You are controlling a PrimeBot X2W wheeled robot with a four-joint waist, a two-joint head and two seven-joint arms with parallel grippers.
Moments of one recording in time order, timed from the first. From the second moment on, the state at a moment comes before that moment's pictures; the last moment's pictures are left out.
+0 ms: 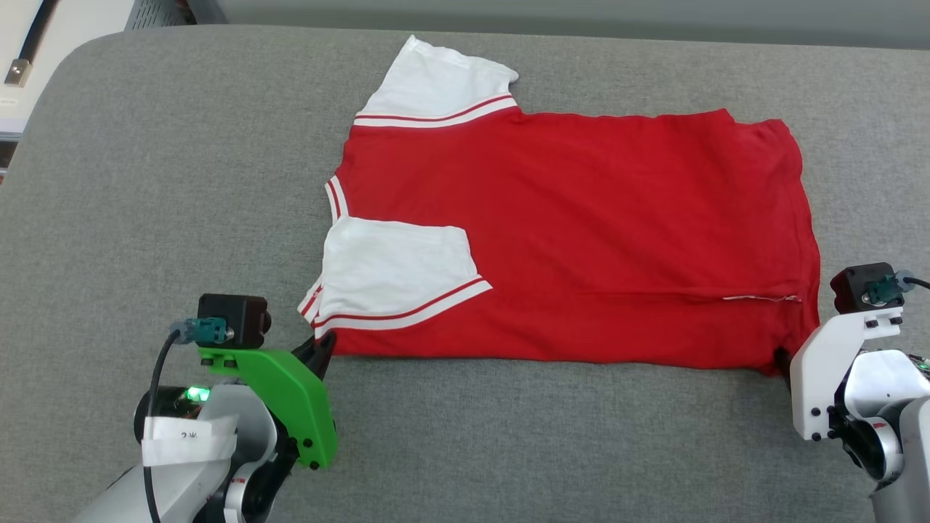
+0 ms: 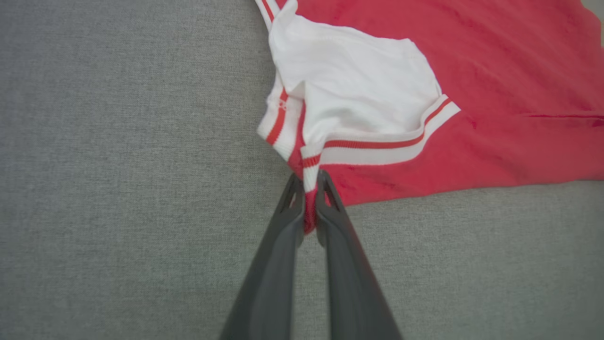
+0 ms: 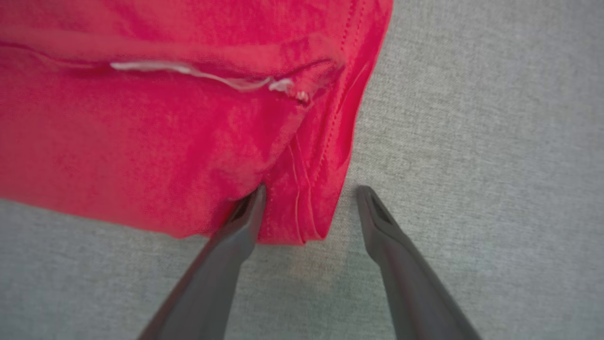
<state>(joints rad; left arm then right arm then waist) -0.32 0.66 -0.71 -0.12 -0.96 0.39 0.23 -0.21 -0.25 -0.05 0.07 0.12 0.13 0.77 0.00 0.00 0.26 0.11</state>
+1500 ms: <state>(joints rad) -0.18 0.67 -0.81 -0.01 -1.04 0.36 0.33 0.08 -0.23 -0.16 -0.11 0.28 0.13 0.84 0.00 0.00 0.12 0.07</state>
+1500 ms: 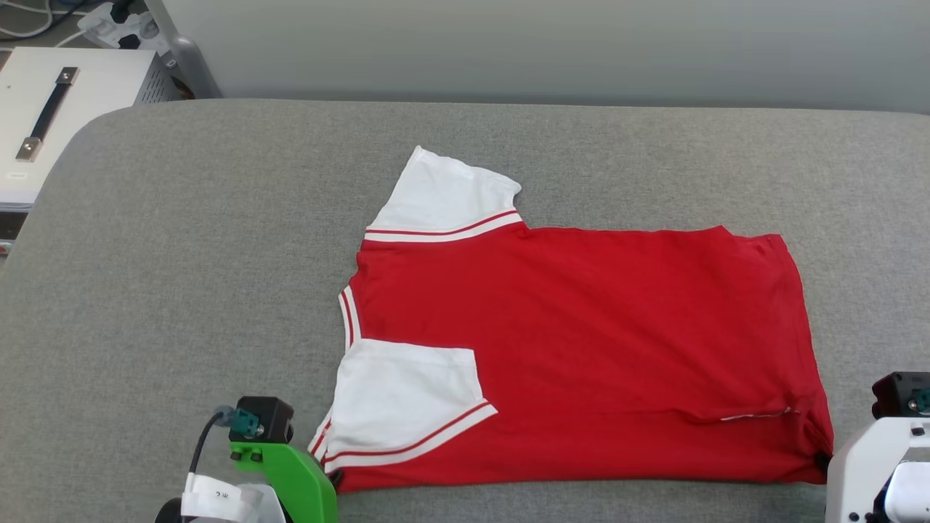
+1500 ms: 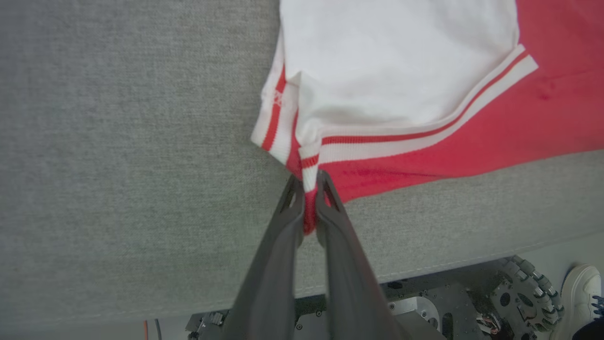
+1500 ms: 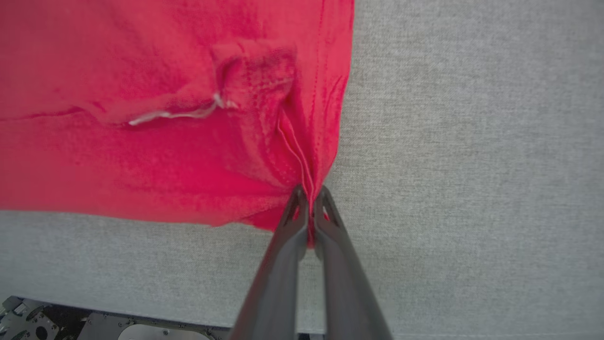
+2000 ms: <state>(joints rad) -0.20 0.63 -0.82 0.09 -1.04 0.33 0.32 0.07 -0.20 -0.15 0.00 0.26 0.13 0.75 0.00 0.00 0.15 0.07</state>
